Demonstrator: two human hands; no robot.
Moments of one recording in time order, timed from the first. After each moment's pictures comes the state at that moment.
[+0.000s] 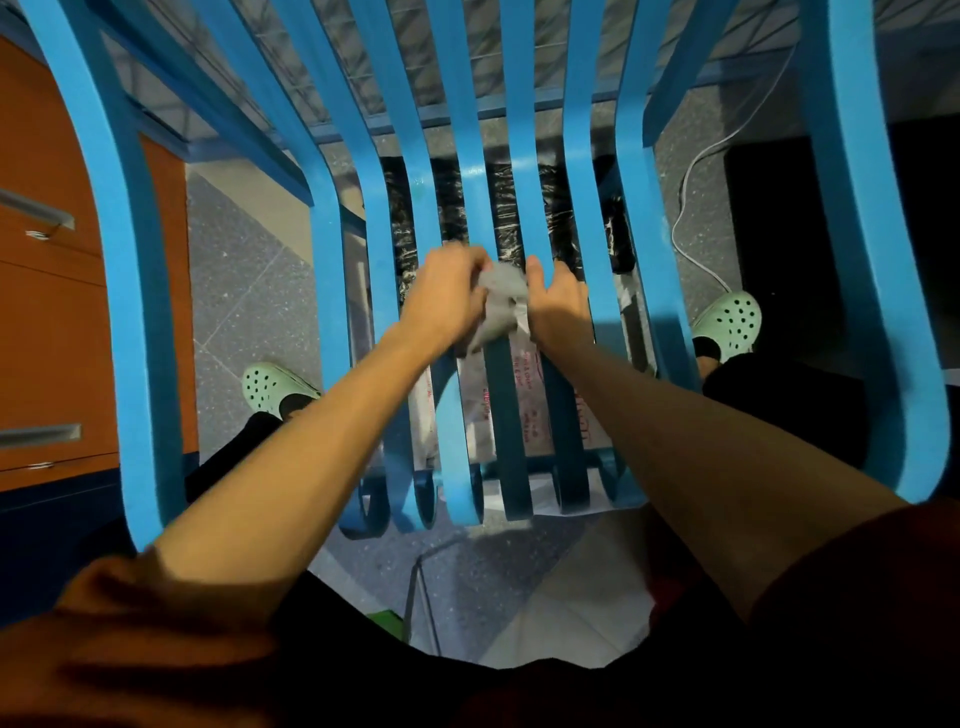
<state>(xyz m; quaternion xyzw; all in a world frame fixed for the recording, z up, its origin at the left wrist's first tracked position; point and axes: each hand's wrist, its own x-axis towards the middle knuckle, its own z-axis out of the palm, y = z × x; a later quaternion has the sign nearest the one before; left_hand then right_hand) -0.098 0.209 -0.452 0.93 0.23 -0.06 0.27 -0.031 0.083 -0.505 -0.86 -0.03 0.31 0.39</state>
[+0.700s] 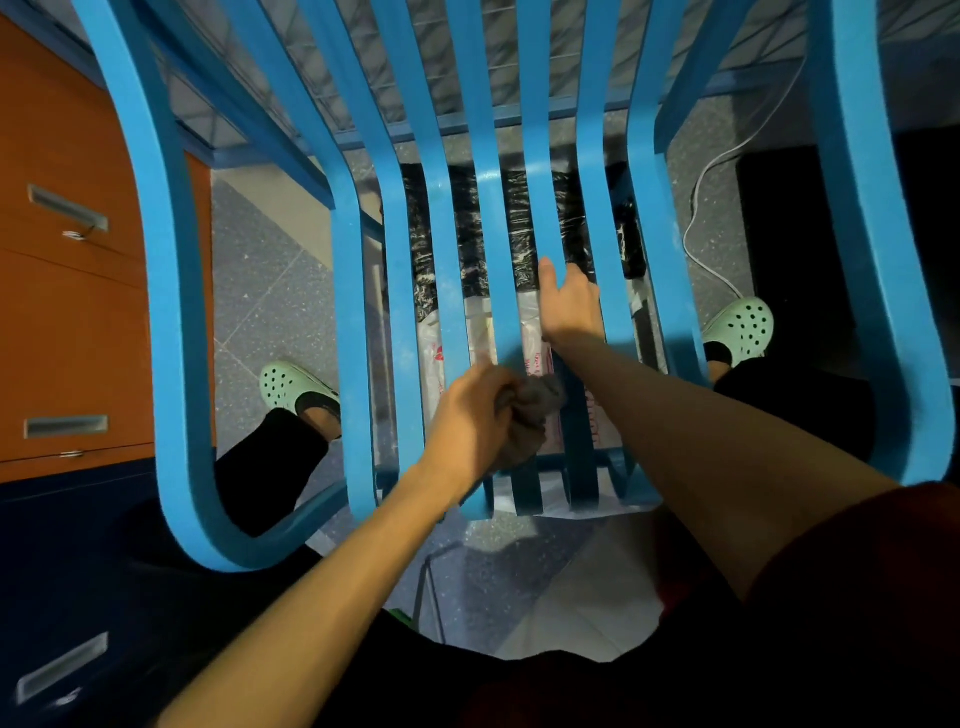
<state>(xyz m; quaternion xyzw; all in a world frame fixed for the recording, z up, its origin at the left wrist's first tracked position) -0.202 0.122 -0.425 0.88 0.24 -0.04 0.42 -0.034 0.081 -0.496 -0.87 -0.02 0.32 0.37</state>
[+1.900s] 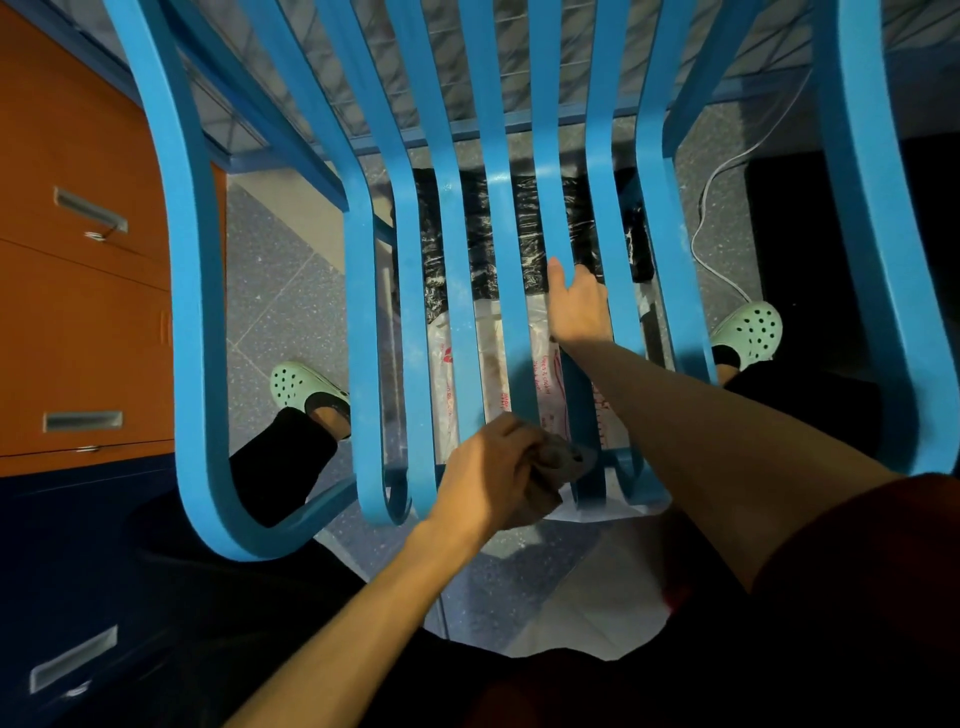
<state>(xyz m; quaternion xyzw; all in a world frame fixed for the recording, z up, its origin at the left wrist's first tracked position) -0.242 0.093 -0.419 0.91 0.19 -0.10 0.36 -0.036 0.082 -0.497 -0.88 -0.02 0.31 0.37</state>
